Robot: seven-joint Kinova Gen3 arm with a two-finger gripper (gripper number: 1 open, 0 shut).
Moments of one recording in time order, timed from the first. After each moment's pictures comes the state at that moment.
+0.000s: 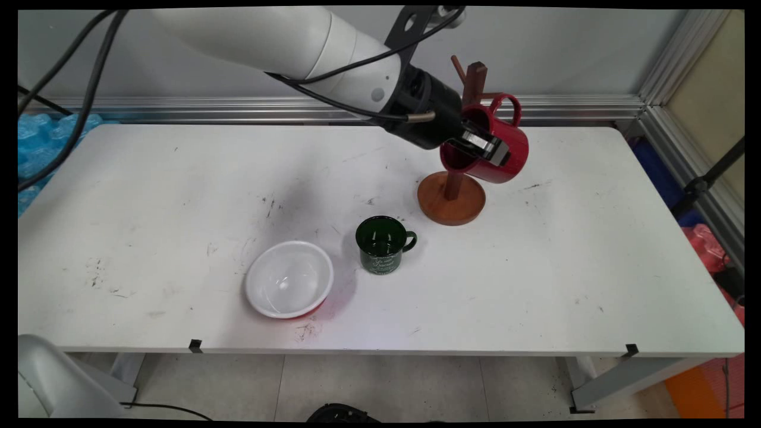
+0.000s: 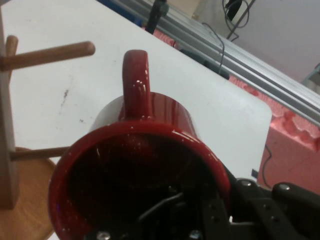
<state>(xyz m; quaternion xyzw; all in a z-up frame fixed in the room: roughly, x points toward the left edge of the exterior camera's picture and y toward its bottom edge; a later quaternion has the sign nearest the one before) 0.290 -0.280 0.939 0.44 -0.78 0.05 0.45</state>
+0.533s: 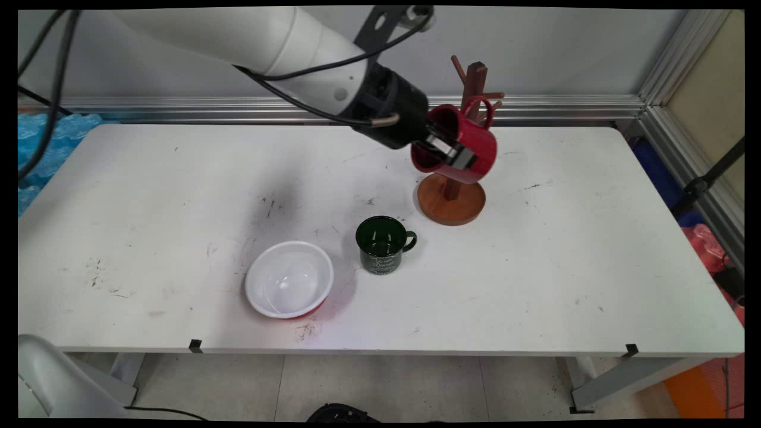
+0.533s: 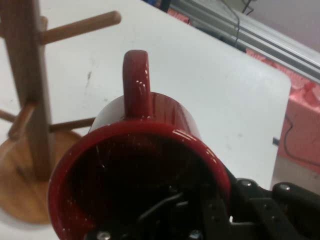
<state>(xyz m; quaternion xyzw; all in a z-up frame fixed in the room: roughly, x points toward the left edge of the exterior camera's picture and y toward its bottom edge) 0.320 -0.265 0.946 0.42 -0.80 0.07 0.42</state>
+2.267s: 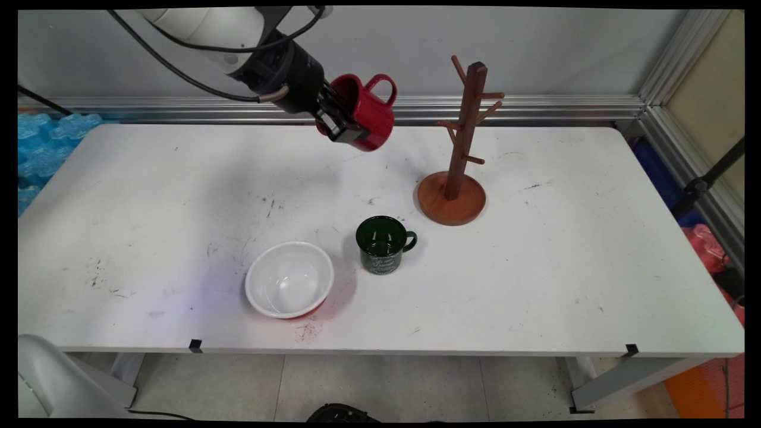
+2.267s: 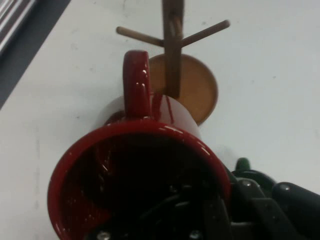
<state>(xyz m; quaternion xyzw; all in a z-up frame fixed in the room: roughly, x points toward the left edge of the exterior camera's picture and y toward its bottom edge) 0.430 -0.264 0.972 0.36 -0.87 0.15 0.30</state>
